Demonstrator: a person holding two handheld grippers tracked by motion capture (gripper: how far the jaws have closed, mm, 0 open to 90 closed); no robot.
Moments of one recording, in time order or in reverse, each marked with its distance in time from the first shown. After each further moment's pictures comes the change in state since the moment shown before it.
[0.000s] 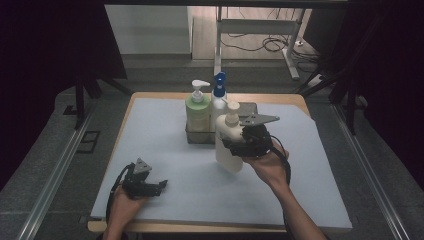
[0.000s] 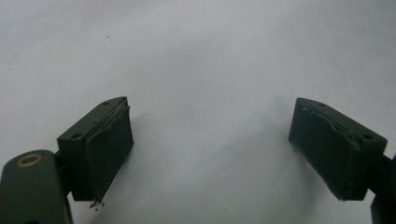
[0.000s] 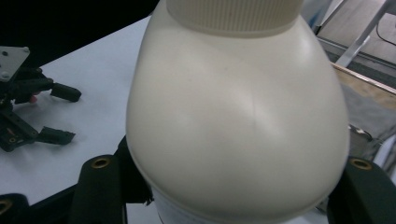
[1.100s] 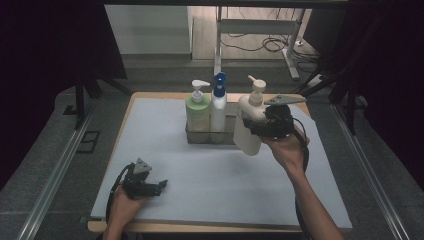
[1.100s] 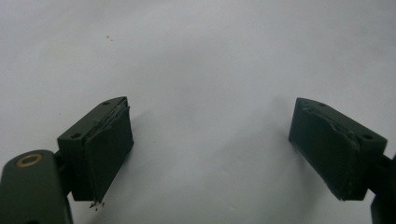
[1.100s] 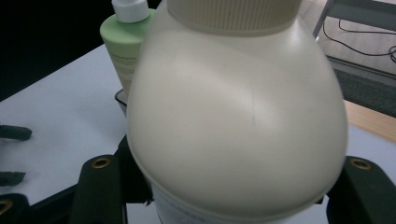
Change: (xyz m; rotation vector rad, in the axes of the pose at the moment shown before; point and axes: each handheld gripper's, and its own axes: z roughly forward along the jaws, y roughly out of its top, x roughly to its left) left arm 0.000 0.000 0.000 -0.002 0.000 -0.001; right arm -0.052 0.022 -0.027 -0.045 -0.122 0.099
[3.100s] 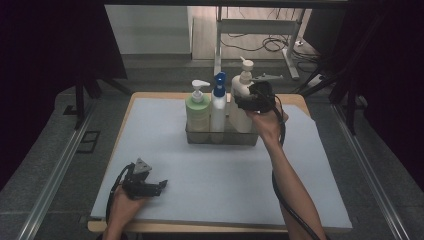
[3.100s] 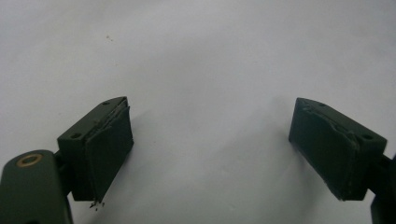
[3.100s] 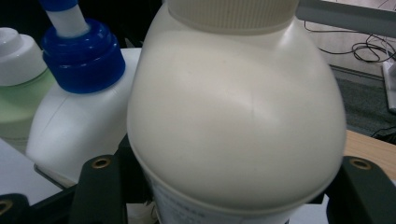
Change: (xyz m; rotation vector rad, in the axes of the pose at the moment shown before) left arm 0.000 0.000 0.000 0.001 -0.001 0.002; right arm -0.028 0.038 0.085 -0.014 -0.122 0.059
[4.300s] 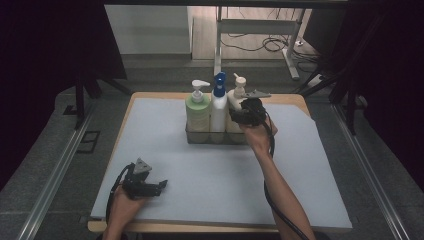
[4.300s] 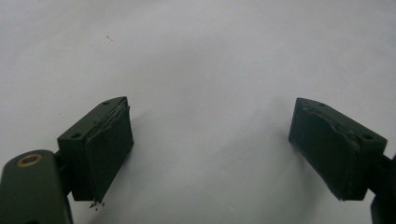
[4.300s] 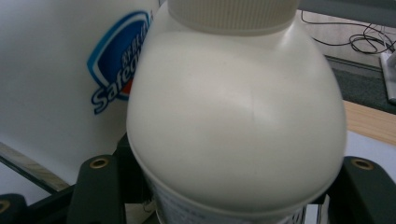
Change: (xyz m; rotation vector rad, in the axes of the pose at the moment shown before) left arm 0.000 0.000 0.000 -0.001 0.001 -0.001; right arm 0.011 -0.049 0.040 0.006 -0.028 0.001
